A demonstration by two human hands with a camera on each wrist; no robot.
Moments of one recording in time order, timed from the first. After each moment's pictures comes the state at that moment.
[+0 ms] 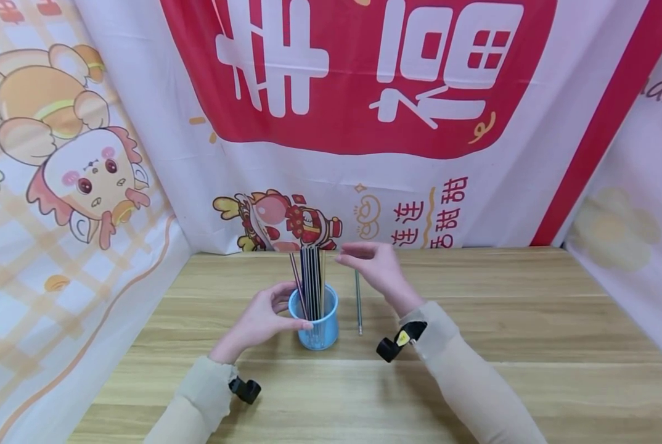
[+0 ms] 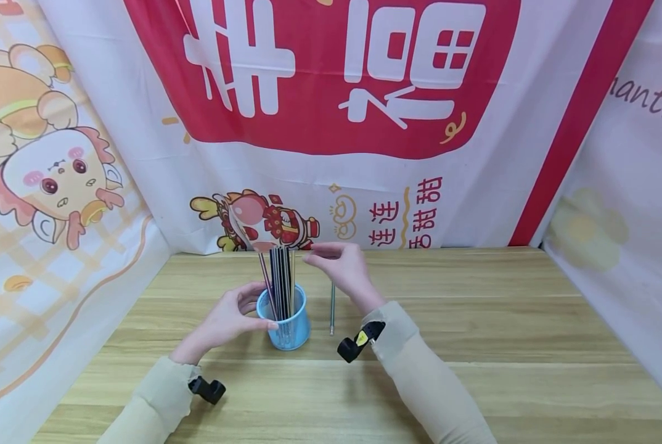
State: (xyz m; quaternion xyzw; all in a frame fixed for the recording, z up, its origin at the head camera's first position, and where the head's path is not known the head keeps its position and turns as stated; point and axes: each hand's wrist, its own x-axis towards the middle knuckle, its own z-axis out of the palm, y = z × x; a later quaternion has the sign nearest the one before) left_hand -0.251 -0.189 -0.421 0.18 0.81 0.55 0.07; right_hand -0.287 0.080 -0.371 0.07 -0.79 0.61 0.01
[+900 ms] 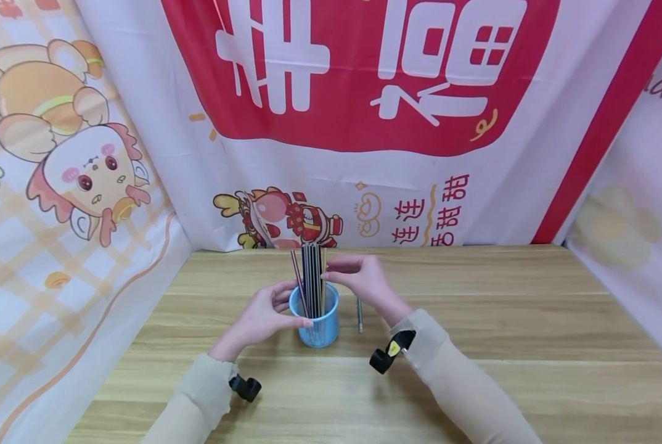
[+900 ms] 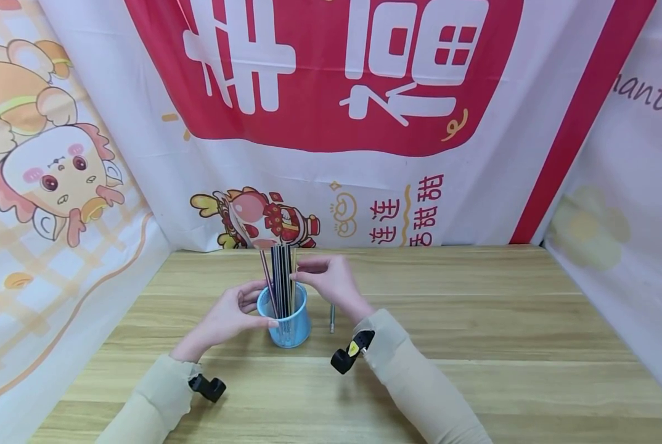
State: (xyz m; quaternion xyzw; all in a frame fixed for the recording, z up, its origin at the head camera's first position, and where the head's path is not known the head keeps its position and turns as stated) left_hand -0.247 -0.189 -0.418 0.16 0.82 0.55 0.08; right_hand -0.279 0.059 -0.392 0.11 -0.78 0.62 -0.02
